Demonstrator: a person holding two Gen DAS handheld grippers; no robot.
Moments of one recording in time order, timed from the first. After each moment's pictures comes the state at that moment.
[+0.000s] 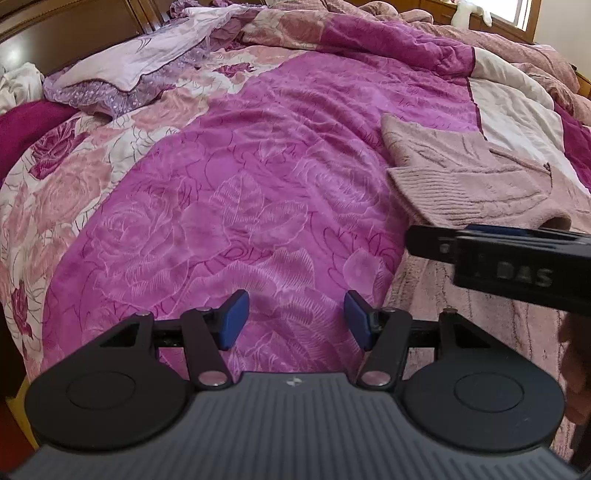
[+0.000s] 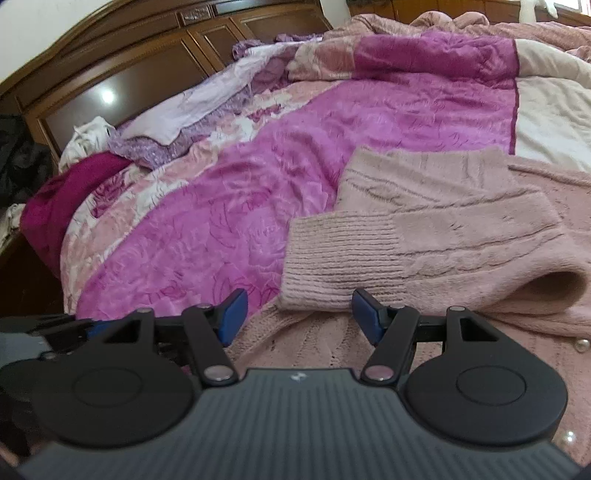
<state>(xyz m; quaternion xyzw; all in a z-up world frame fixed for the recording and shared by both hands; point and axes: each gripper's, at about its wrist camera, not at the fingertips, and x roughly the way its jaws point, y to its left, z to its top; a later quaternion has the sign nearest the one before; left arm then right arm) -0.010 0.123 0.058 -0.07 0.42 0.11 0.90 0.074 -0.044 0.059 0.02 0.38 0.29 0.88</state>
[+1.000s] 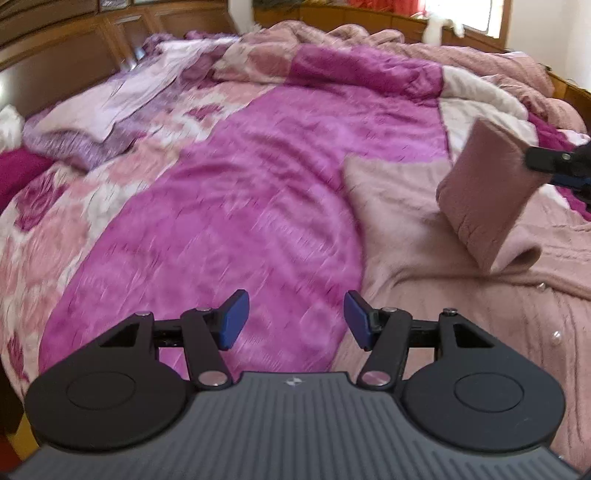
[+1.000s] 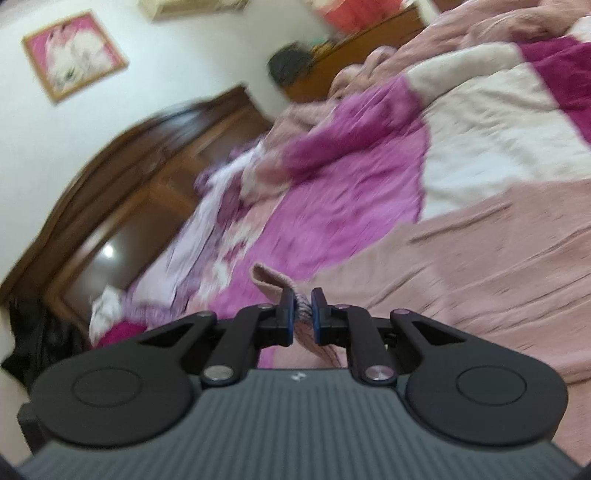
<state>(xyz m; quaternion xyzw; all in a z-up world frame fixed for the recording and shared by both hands) 0.010 0.098 0.090 -0.03 0.37 0.07 0.92 0.102 -0.192 0.120 0.26 0.29 0.23 0.89</state>
